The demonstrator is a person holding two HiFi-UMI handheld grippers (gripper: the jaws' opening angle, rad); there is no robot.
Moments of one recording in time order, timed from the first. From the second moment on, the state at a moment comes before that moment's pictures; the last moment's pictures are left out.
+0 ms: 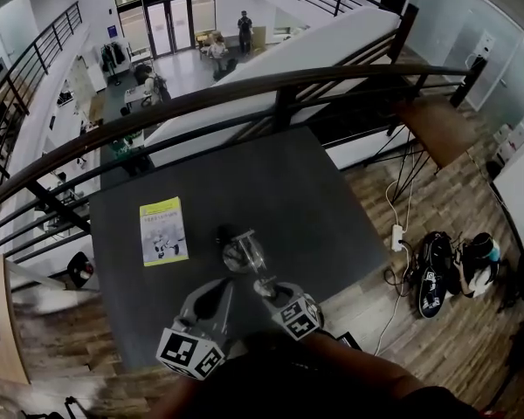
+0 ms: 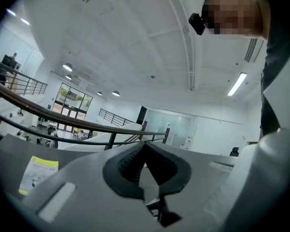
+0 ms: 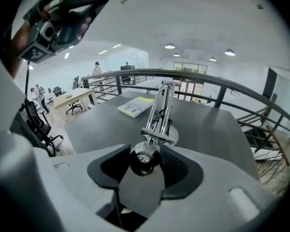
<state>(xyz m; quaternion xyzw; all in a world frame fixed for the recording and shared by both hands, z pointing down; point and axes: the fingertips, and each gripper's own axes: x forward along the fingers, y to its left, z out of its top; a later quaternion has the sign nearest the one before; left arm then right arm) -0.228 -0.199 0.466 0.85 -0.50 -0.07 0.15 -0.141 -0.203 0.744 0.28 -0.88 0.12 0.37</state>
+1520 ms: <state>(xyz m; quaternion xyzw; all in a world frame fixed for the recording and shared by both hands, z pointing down) -0.208 -0.202 0.455 0.86 -0.48 -0.08 0.11 -0.166 -0.215 0.526 0.26 -0.95 0.14 0.10</state>
